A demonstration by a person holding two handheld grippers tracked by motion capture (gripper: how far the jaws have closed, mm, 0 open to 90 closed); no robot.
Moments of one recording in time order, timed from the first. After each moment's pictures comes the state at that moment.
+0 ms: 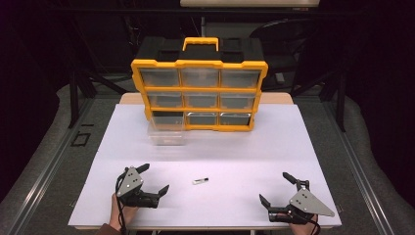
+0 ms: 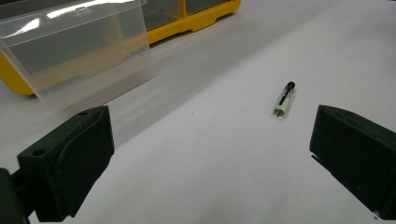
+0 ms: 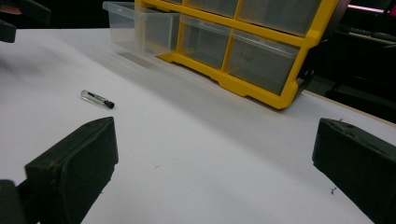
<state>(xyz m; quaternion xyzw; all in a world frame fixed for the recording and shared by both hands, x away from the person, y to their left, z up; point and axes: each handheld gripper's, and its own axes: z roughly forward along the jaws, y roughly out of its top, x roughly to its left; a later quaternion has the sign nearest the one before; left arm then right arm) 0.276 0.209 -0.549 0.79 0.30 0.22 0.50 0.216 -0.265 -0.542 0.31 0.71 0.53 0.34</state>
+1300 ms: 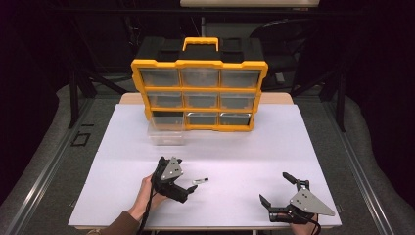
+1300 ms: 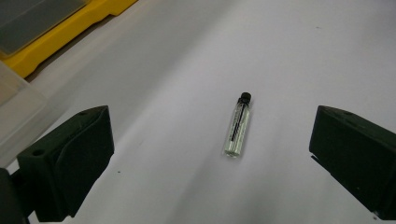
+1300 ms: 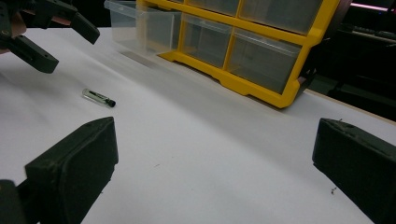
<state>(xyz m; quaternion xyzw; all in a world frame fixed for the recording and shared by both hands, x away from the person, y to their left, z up) 0.310 0.121 -0.535 0.87 0.22 0.17 0.40 0.216 -0.266 -0.542 0.30 0.72 0.53 0.34</state>
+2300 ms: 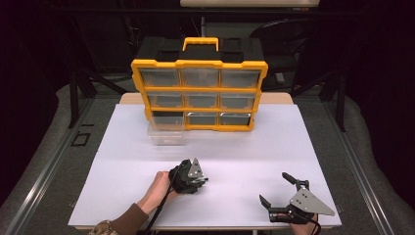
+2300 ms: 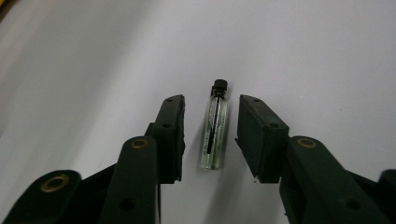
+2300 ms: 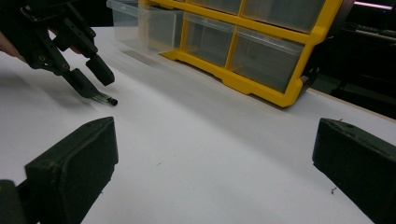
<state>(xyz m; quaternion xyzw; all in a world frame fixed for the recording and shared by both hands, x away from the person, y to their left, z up) 0.324 0.076 -0.539 0.94 0.15 0.13 0.27 0.217 -0.267 -0.543 0.30 0.72 0.53 0.34</state>
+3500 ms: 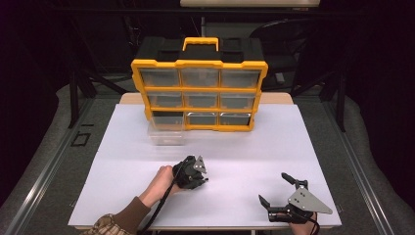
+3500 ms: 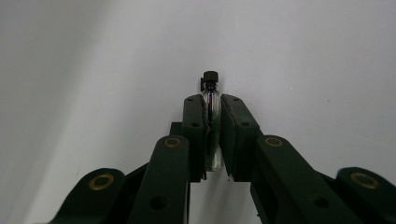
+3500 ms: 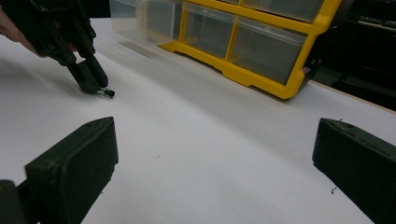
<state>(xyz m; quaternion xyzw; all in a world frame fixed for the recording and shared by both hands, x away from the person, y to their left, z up) 0.342 0.069 -0.536 0.96 0.14 0.06 0.24 0.219 -0.265 -0.546 0.31 0.73 0.52 0.33</state>
